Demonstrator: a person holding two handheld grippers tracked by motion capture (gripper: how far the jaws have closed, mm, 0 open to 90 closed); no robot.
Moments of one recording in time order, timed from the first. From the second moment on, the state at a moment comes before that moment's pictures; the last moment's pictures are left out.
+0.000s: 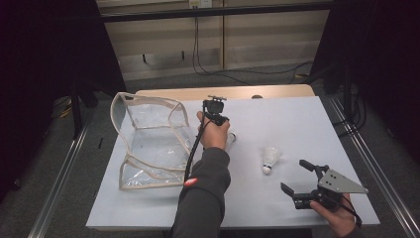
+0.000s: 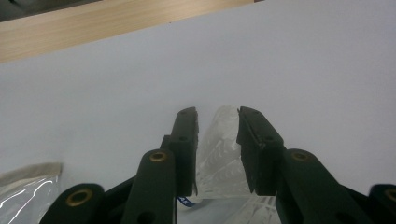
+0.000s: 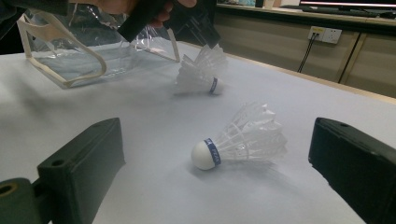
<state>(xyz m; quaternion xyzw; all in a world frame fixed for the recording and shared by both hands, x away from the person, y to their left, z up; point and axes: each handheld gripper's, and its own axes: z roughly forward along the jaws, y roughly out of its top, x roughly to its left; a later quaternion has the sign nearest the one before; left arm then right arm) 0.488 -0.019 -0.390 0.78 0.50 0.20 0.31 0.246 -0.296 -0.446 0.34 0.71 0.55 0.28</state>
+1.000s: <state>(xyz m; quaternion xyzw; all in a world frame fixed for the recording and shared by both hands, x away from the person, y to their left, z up) 0.490 -0.026 -0.405 0.80 0.48 0.18 0.31 0.246 -0.296 -0.446 0.33 0.71 0.55 0.28</state>
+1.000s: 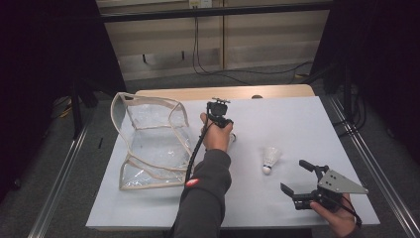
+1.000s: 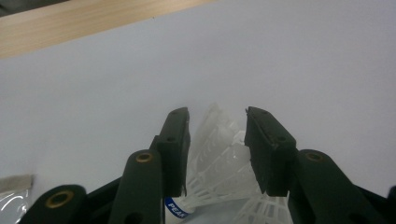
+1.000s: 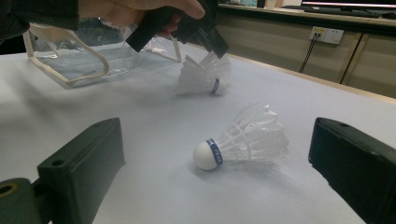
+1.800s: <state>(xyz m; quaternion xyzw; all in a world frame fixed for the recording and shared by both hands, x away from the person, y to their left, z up) 0.493 -0.023 -0.406 0.79 0.48 0.18 0.33 0.246 -0.296 -0.446 0.33 0.71 0.55 0.28</state>
